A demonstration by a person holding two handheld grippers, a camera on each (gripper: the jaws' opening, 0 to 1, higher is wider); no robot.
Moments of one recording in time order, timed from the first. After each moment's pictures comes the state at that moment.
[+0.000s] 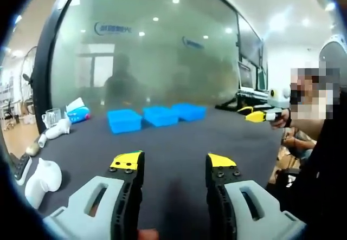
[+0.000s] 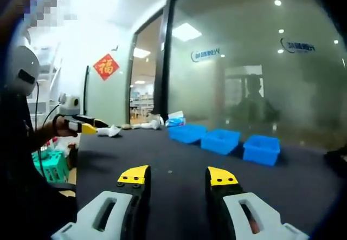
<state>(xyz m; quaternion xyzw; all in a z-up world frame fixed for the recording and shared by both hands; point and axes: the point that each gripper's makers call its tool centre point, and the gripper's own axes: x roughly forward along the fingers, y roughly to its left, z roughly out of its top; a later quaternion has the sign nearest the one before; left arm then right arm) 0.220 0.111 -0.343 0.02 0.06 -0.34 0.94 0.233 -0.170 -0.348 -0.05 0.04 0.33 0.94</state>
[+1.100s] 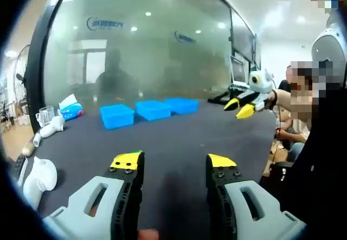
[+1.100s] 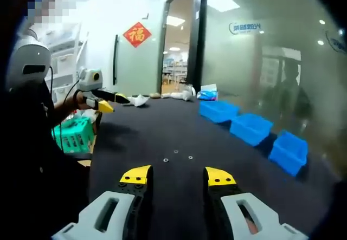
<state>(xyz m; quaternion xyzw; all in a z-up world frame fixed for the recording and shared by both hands) 0.211 0.106 -0.352 0.03 0.08 -0.37 0.93 0.246 -0.133 -0.352 -0.15 0.13 0.45 0.87</state>
